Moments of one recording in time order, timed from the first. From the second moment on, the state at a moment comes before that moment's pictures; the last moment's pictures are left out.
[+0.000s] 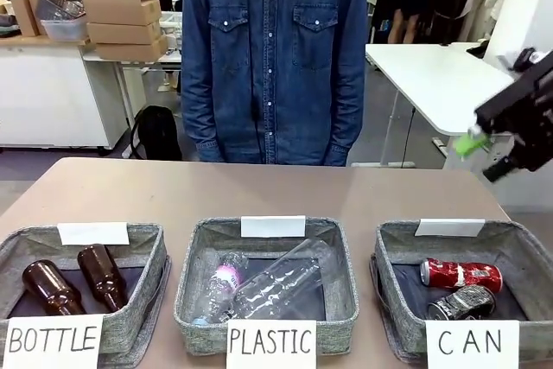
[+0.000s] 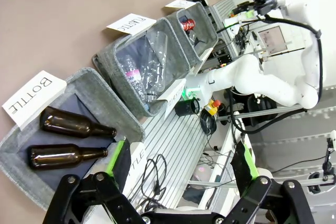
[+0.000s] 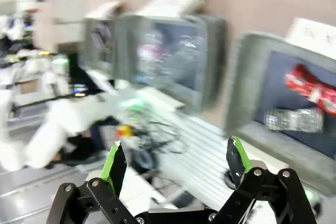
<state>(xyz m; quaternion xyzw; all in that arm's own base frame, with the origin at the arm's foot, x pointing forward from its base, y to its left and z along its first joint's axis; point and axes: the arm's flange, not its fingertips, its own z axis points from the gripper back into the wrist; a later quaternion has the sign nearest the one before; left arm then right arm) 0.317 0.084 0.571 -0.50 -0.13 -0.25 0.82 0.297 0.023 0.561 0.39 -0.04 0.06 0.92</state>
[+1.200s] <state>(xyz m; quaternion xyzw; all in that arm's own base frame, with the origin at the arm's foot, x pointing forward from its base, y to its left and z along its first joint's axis) 0.317 0.083 0.571 -0.50 -0.13 -0.25 0.82 0.295 0.023 0.582 0.54 -0.03 0.02 0.84</state>
